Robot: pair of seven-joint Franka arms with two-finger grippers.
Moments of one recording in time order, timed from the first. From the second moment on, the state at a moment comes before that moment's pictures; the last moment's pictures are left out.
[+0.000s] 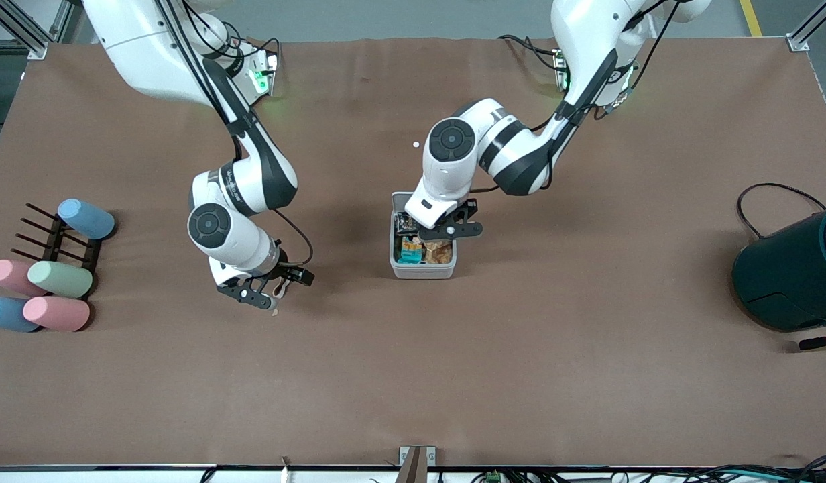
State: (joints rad) left arm -0.53 0.53 -0.28 -1.69 0.14 2.18 -0.95; right arm 0.32 0.52 0.03 -1.88 0.10 2.40 0.64
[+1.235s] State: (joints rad) left arm -0.07 0.25 -0.26 -1.46 0.12 1.65 -0.35; right arm 0.27 0.61 0.02 -1.90 0.09 2.51 0.56
